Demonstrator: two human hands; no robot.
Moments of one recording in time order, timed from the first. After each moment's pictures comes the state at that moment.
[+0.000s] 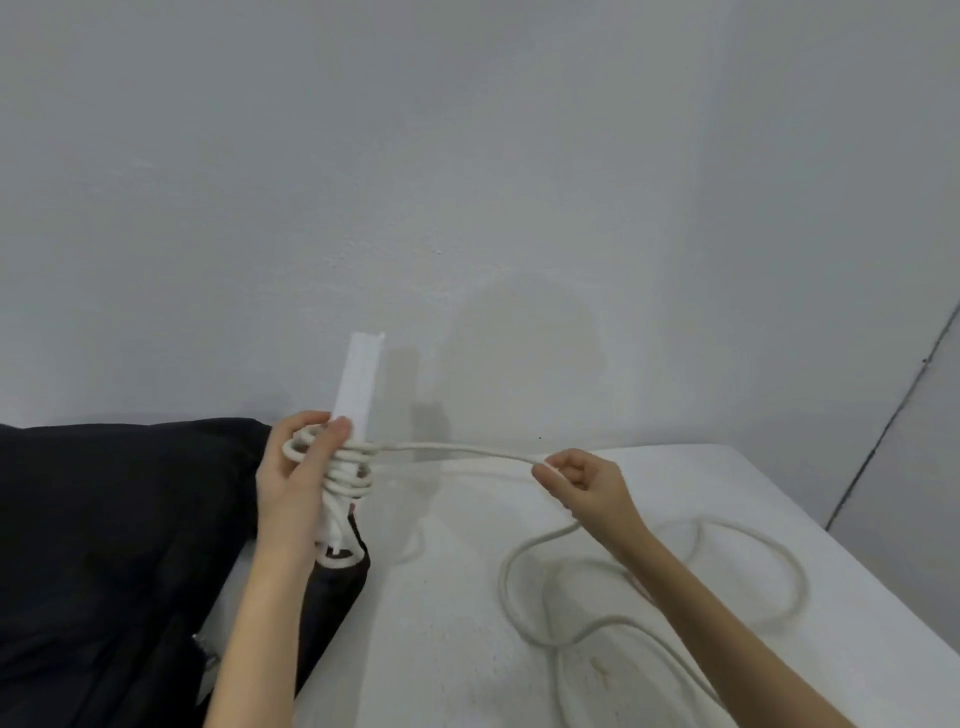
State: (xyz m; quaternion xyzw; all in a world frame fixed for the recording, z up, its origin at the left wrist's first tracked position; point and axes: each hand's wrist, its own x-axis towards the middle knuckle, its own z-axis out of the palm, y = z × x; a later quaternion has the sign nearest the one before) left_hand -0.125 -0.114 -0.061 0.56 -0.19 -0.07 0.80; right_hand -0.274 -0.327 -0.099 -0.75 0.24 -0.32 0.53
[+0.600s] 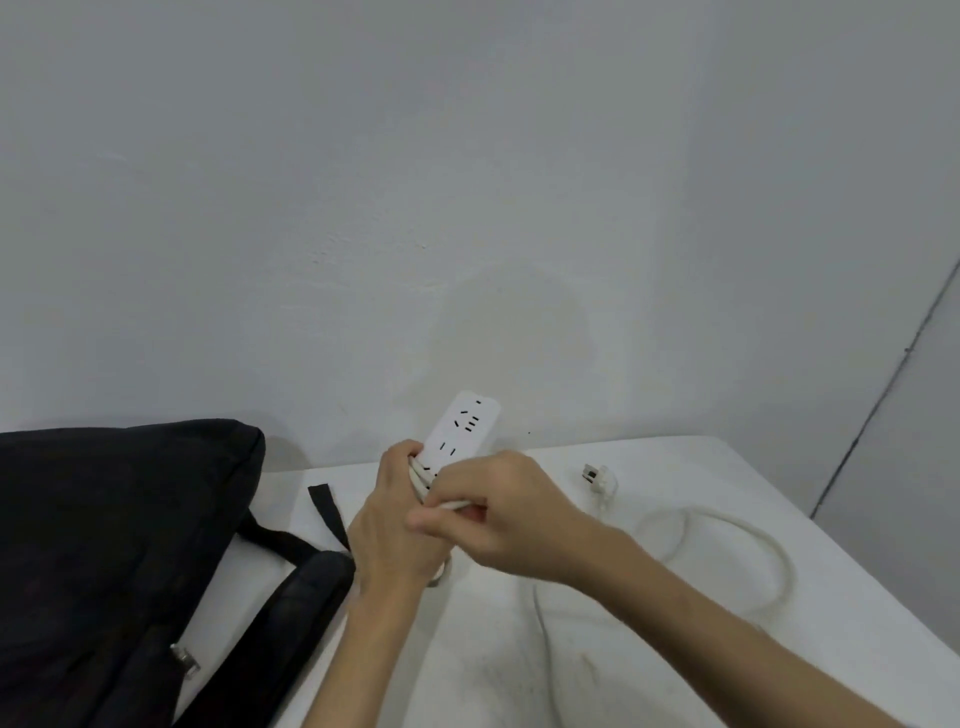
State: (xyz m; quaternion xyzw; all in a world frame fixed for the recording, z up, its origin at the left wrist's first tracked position) left_hand -0.179 -0.169 -0.091 0.85 -0.27 0.04 0.44; right_hand -0.270 -0.245 -0.034 -0.92 -0.06 -0.28 0.25
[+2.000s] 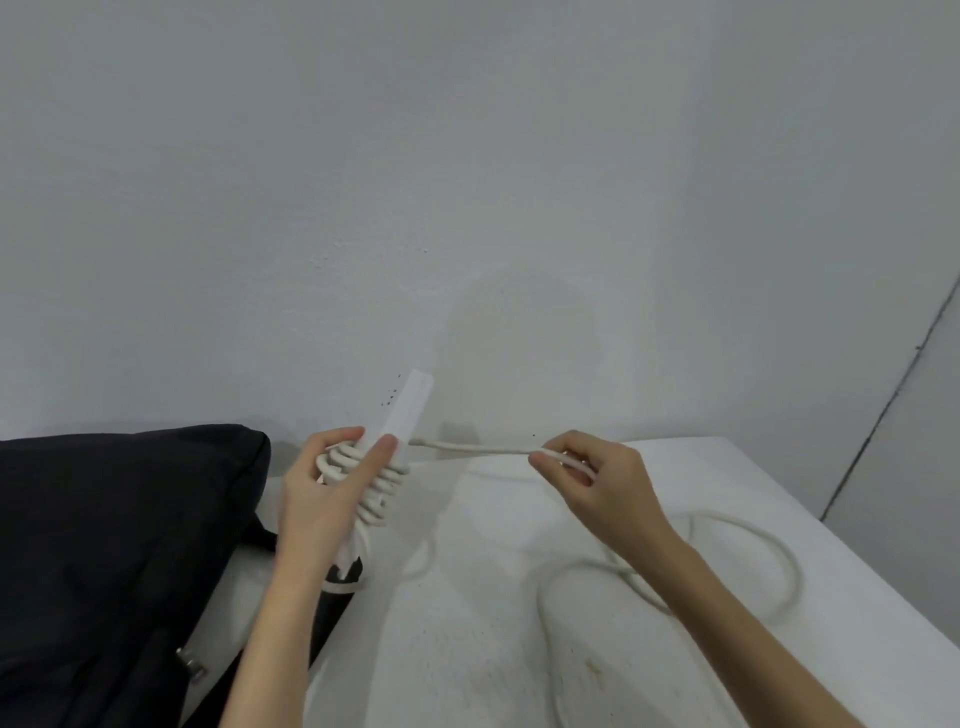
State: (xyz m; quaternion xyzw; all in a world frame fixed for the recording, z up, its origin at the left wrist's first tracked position) left_hand -0.142 -0.129 -0.060 0.65 -0.20 -0.09 0.73; right_hand -0.297 -0.311 -0.065 -0.84 0.19 -0.39 0.32
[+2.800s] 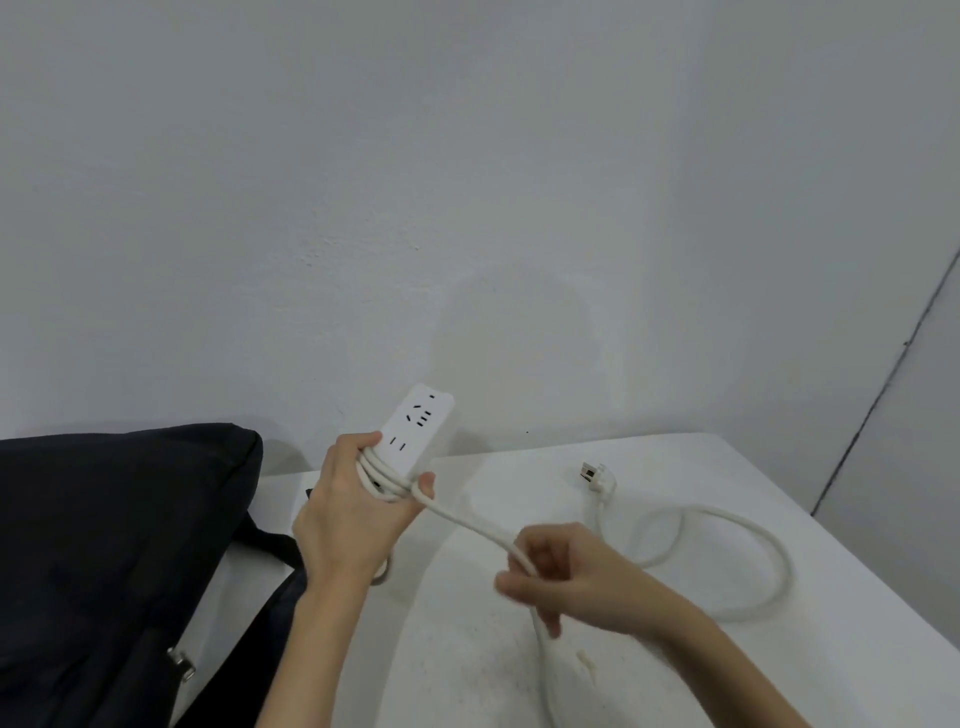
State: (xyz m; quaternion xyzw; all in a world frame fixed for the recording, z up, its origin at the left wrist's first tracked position) left_hand -0.158 -0.149 -0.084 0.84 -0.24 0.11 0.48; right_hand -0.328 -0.274 -0.077 -0.81 0.10 -0.06 0.57
